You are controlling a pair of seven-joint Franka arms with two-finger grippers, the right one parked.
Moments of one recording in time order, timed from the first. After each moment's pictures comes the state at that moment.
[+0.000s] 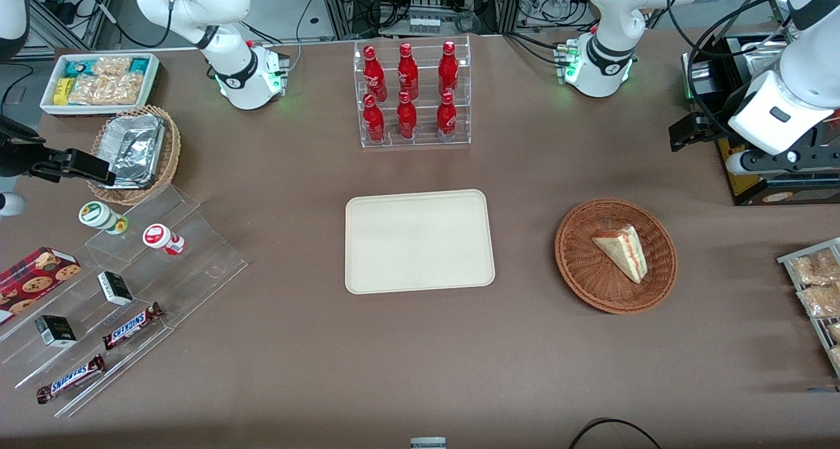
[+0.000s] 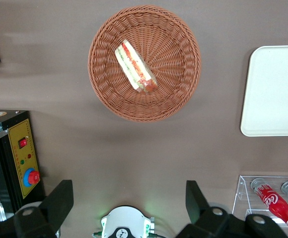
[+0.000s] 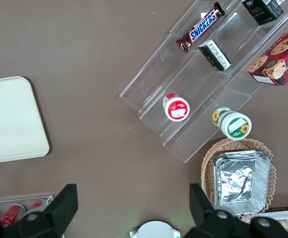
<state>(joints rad) -0.05 -0.02 -0.07 -1.59 0.00 1.40 -0.15</state>
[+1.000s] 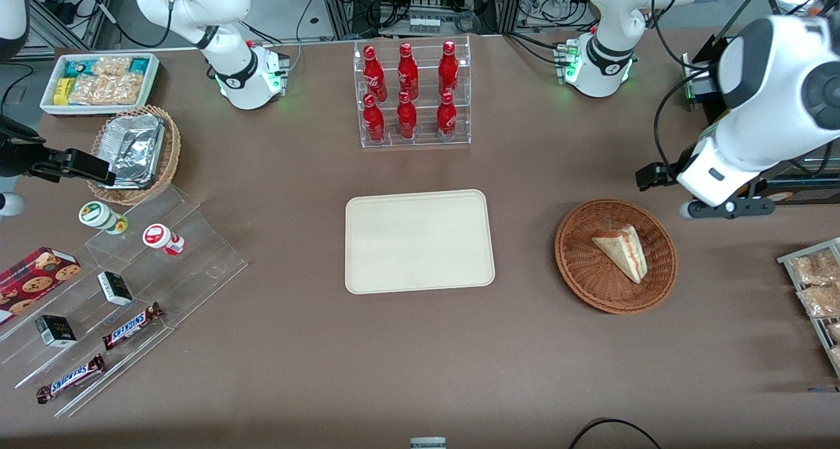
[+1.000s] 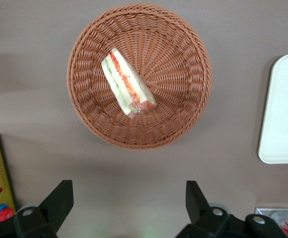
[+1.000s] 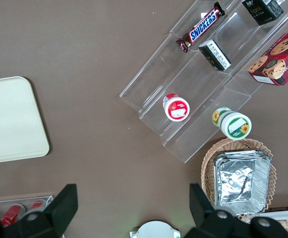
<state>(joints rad) -0.06 0.01 -0.07 -1.90 0.00 1.76 -0.15</state>
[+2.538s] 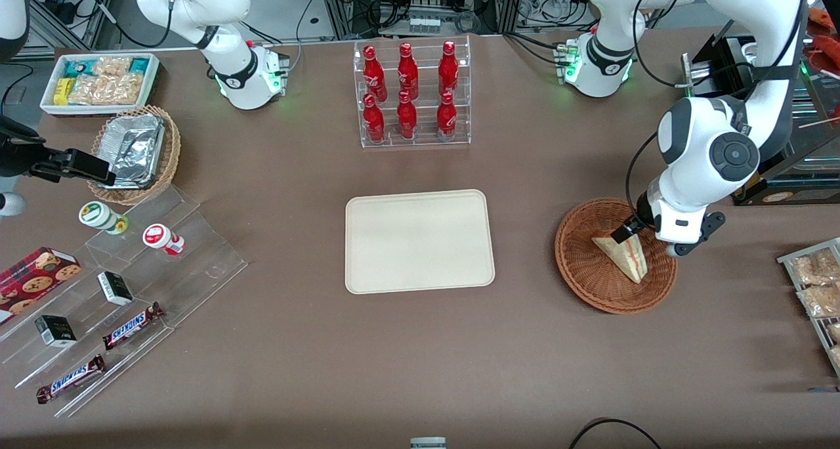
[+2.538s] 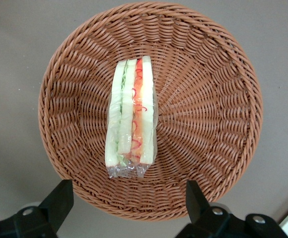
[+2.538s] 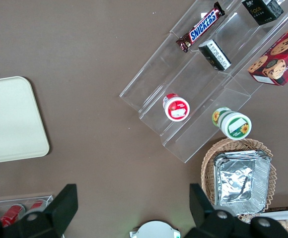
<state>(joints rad) -0.05 0.13 -0.07 -2.17 0.00 2.25 -0.76</state>
